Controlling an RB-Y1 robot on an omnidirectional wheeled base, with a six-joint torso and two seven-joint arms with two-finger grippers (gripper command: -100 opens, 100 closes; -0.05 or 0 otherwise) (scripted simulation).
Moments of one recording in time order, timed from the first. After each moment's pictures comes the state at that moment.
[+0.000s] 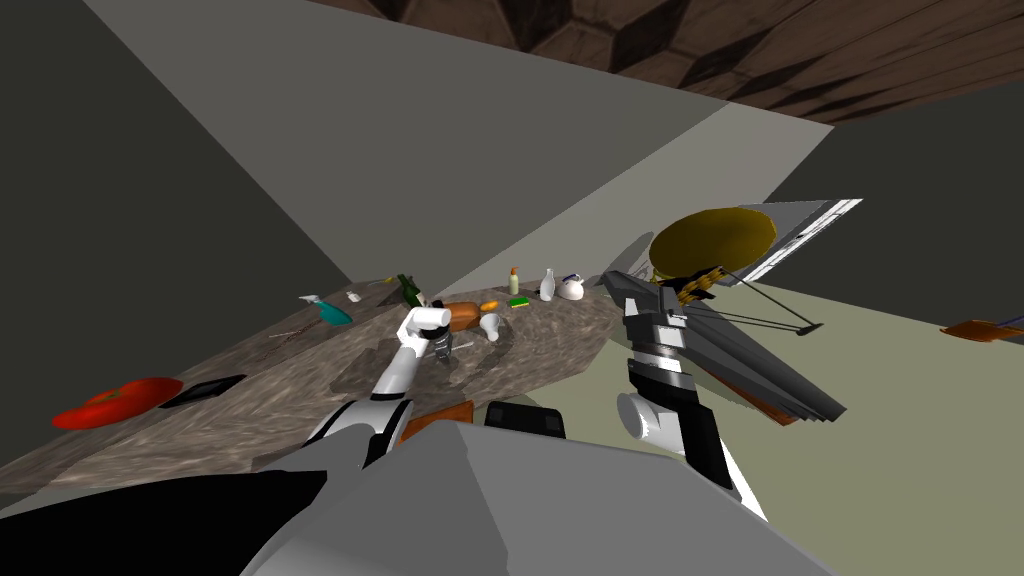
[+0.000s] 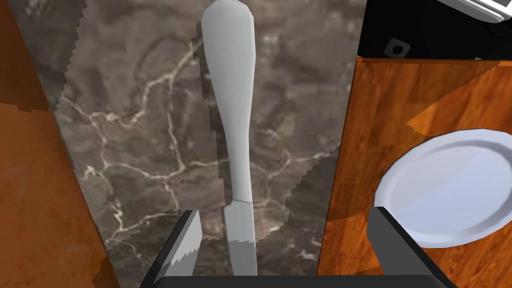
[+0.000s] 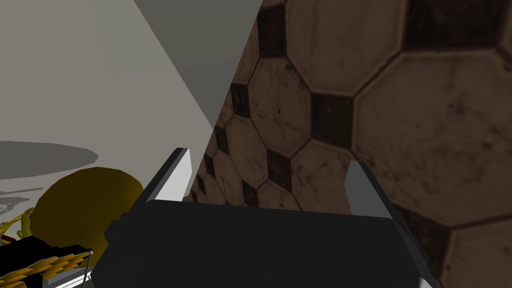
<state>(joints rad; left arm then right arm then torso) -0.26 0.47 0.15 -1.62 0.35 1.92 0.36 0.46 -0.01 -0.03 -2.28 -0.09 -0.39 0.05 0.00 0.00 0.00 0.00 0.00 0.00</state>
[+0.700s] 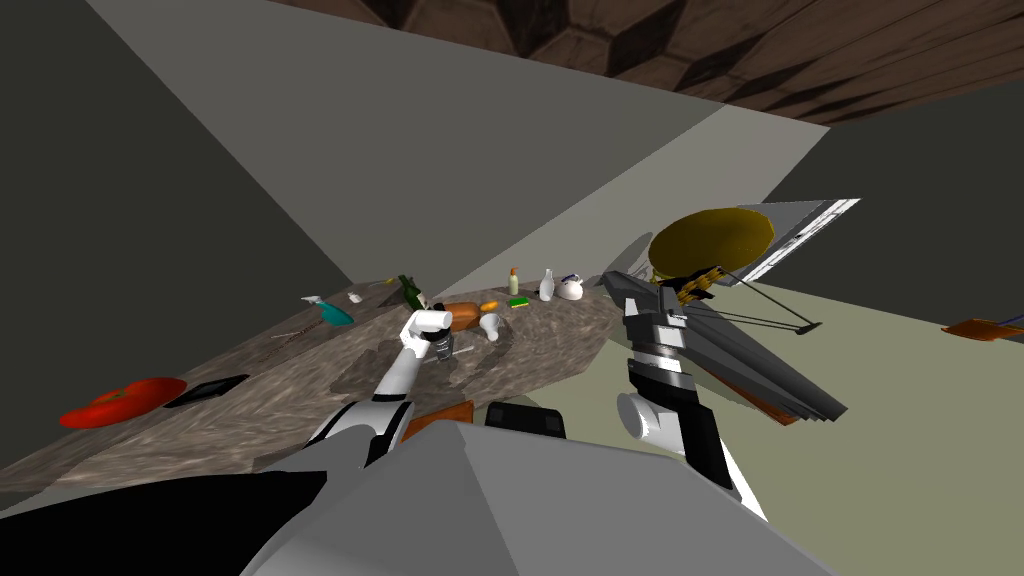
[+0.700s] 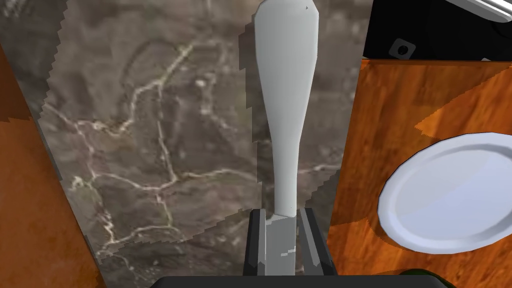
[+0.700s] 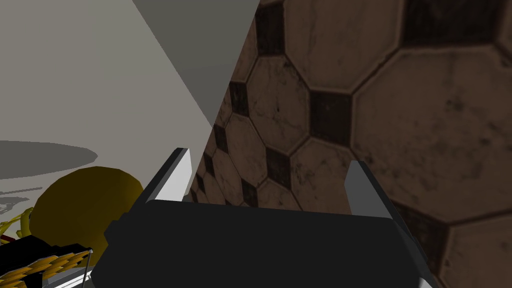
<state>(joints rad) -0.26 0.46 0.14 -1.57 0.33 1.86 0.34 0.46 -0.01 -0.03 -2.28 -0.09 -0.39 0.05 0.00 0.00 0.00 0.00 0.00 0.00</state>
